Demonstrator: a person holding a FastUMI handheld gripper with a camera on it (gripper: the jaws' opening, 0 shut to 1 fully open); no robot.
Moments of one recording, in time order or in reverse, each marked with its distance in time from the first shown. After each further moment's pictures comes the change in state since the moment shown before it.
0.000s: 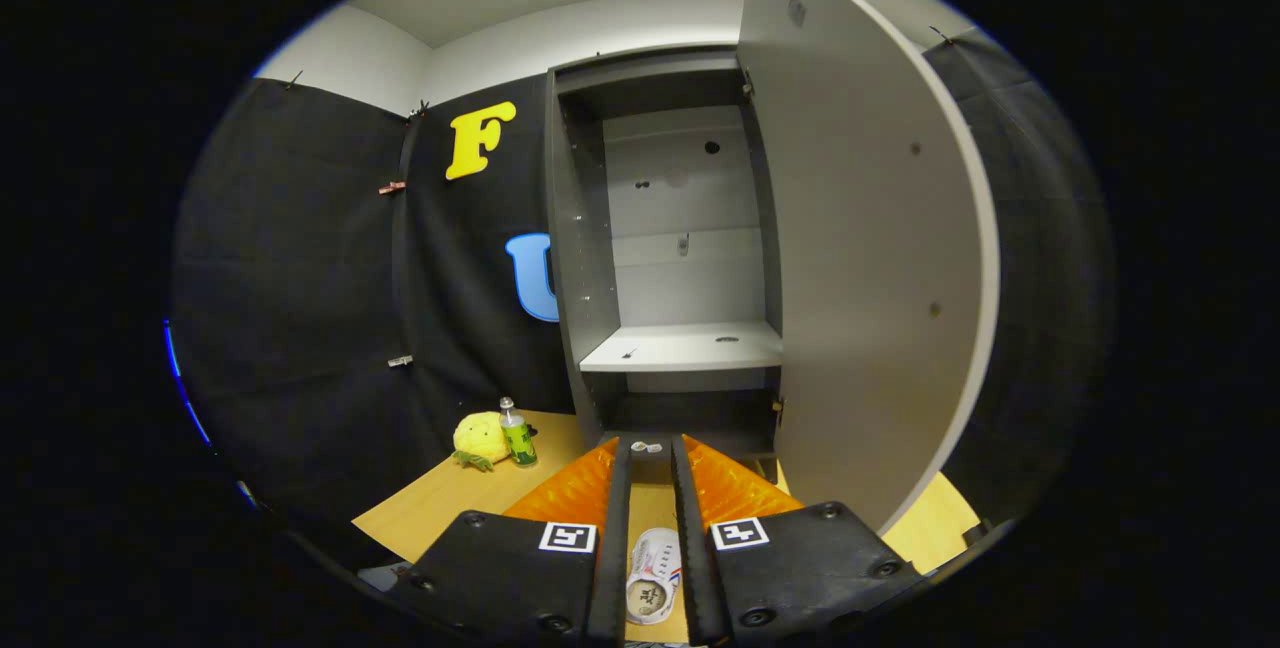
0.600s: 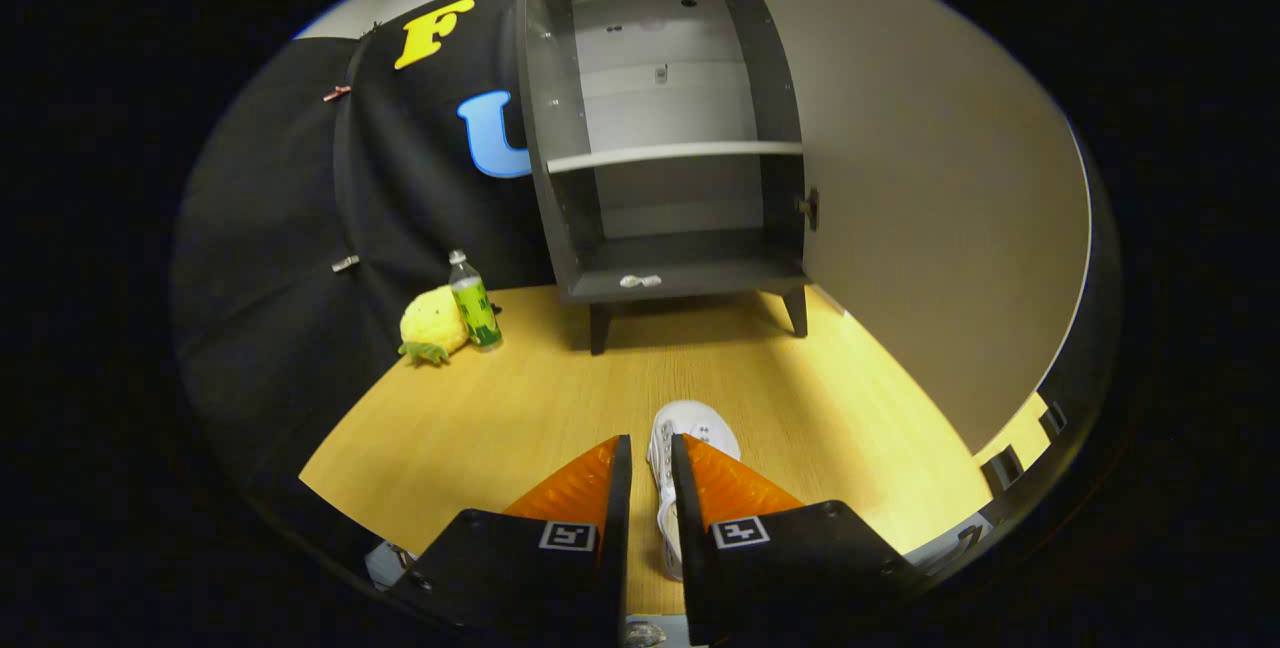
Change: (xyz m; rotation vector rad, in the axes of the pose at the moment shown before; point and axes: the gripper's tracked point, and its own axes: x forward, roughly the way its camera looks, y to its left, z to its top) arm 0.045 0.001 -0.236 0.042 0.323 -0.142
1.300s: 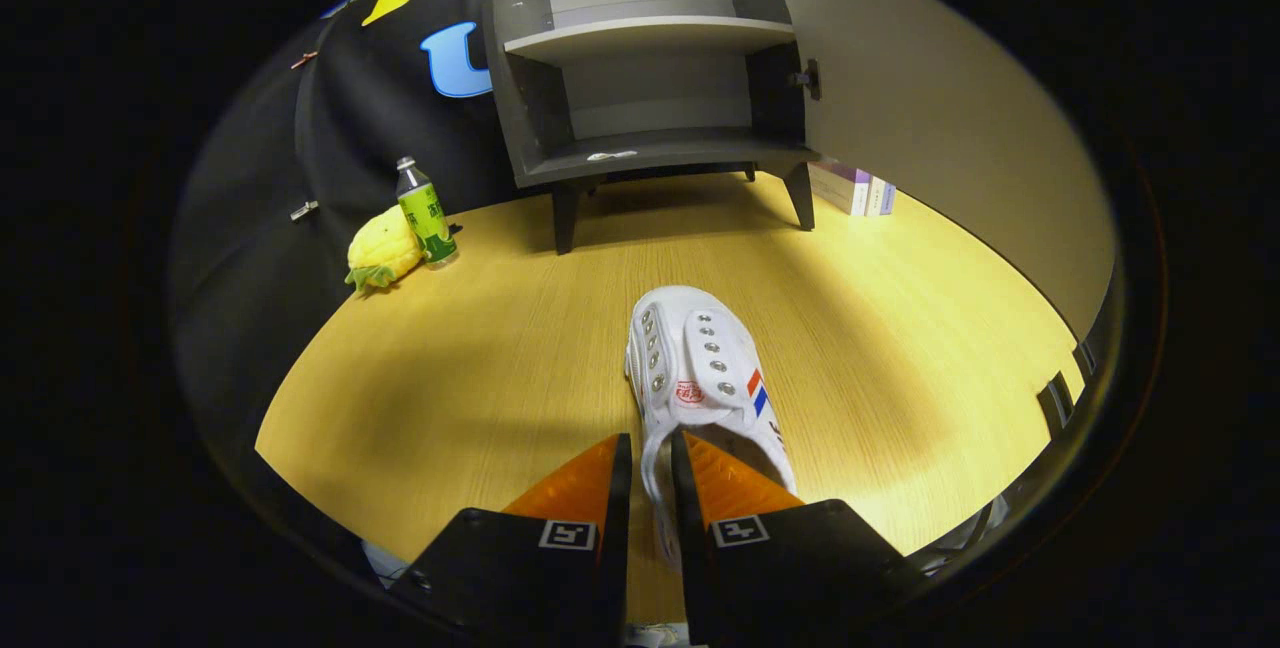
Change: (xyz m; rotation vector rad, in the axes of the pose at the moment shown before) arm 0.060 -0.015 -0.096 0.036 0.166 -0.058
